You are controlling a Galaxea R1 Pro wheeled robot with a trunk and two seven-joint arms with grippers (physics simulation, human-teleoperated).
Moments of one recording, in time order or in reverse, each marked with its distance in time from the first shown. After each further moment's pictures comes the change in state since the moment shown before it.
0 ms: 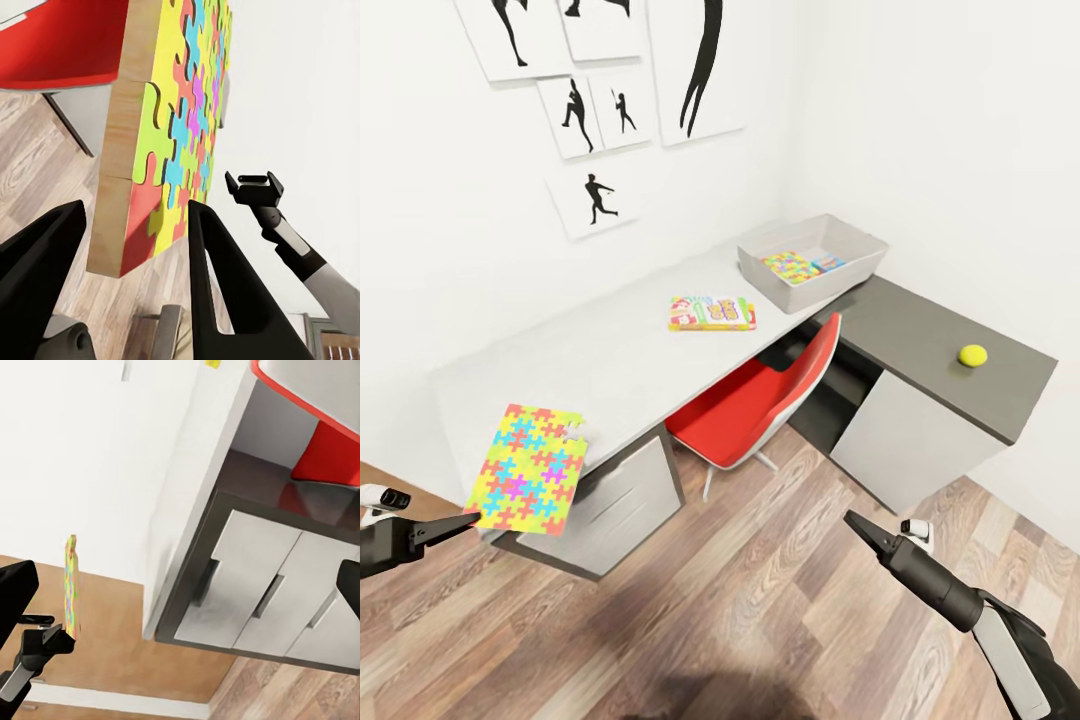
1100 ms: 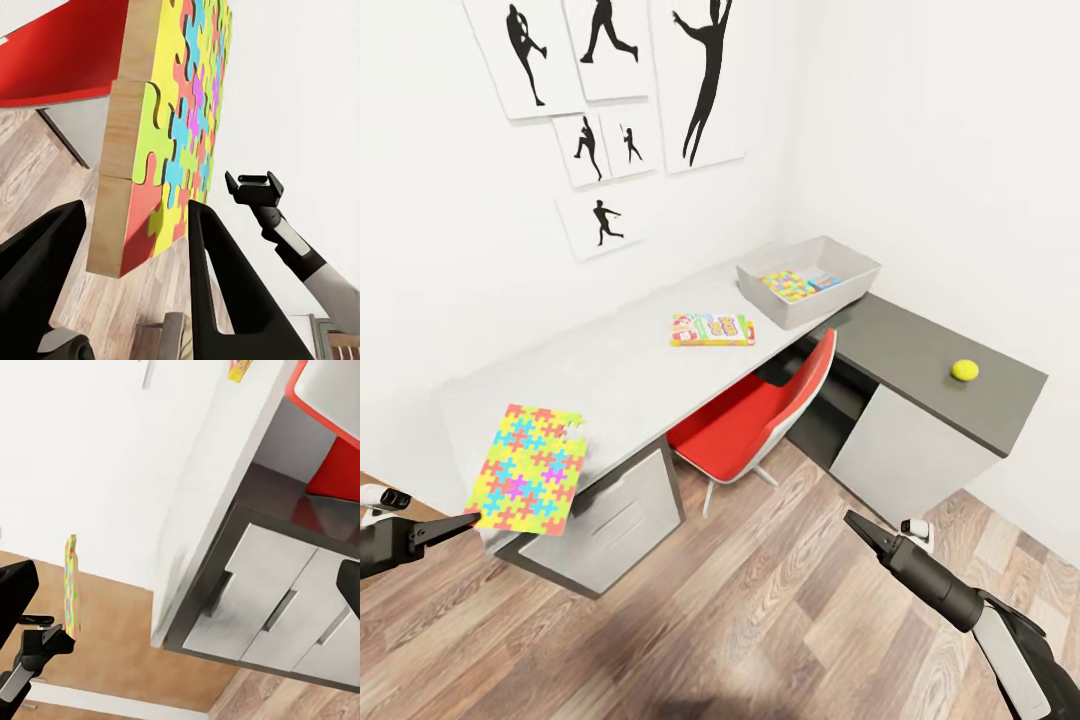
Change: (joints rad) left arm 0.000 0.000 0.000 0.000 0.000 0.000 0.000; right arm 0.000 0.000 -0.001 0.000 0.000 0.000 0.000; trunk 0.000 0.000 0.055
